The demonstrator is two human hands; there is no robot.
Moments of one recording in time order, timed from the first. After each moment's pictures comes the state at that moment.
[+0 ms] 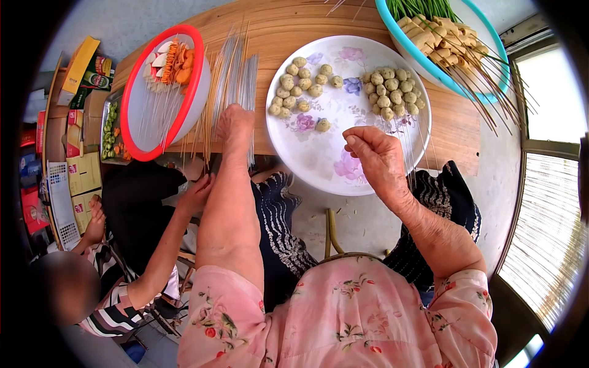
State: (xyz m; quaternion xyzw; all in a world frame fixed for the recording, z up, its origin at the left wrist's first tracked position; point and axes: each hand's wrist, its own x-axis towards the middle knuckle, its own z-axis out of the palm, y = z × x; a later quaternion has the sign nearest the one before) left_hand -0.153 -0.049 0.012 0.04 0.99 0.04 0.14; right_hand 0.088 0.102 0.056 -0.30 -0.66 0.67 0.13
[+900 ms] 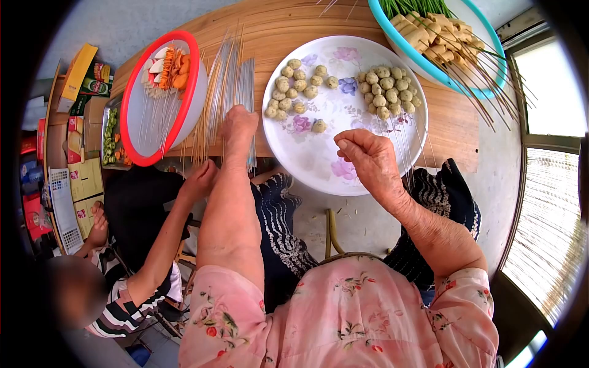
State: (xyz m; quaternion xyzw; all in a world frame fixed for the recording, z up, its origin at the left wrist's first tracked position) left_hand -0.150 -0.042 0.007 0.09 0.98 0.05 0.16; right_hand 0.088 0.100 0.056 -0.28 -0.67 0.67 0.11
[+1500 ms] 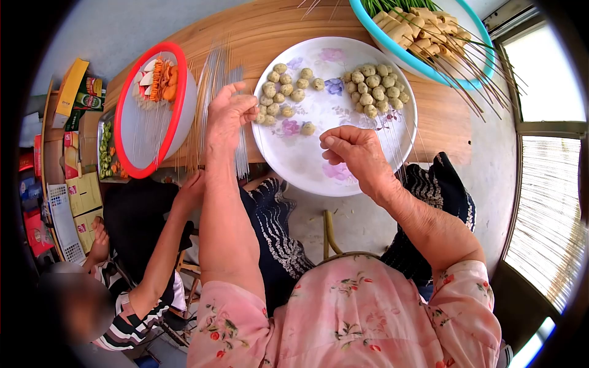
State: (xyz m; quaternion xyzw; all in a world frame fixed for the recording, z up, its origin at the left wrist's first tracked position) left_hand -0.136 -0.024 0.058 0.08 0.70 0.63 0.32; right_hand 0.079 0.109 0.069 -0.34 -0.56 0.76 0.02
